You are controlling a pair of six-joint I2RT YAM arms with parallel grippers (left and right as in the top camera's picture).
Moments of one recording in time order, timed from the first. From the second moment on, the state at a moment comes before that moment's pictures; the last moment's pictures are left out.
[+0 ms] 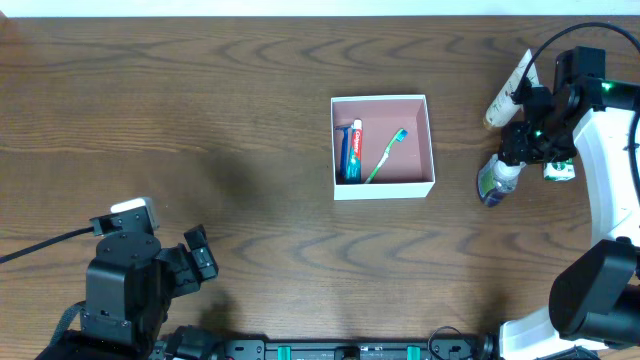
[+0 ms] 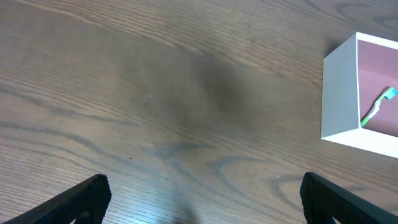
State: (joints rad) left arm -0.24 0.64 1.12 -1.31 -0.24 -0.44; right arm -0.17 1.72 1.50 -1.18 -0.08 -0.23
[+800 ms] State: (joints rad) left arm -0.24 0.64 1.12 -1.31 -0.24 -0.44; right arm -0.15 1.72 1.49 -1.18 -0.08 -0.23
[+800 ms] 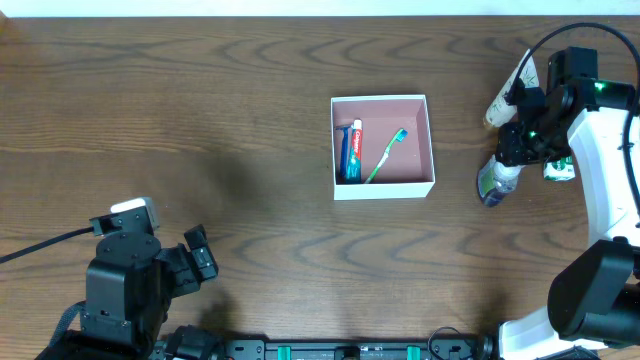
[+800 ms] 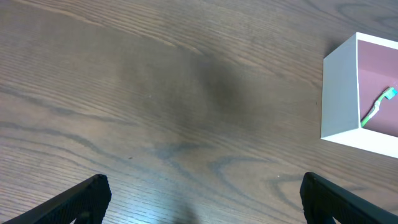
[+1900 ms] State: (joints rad) left arm -0.24 0.64 1.12 -1.31 -0.24 -0.44; right arm -0.15 1.74 1.64 -1.34 -0.08 -0.21
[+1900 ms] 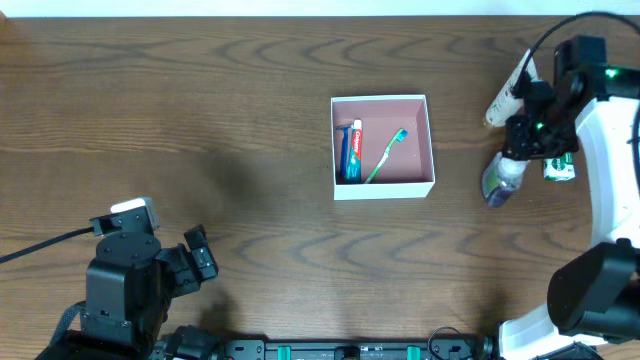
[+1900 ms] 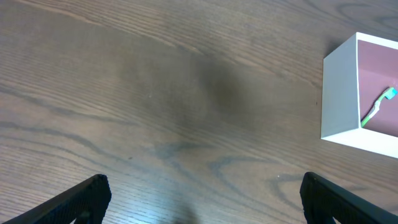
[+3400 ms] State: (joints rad) left arm -0.24 0.64 1.12 -1.31 -0.24 -0.44; right arm 0.24 1.81 1.96 -1.27 -0.18 0.05
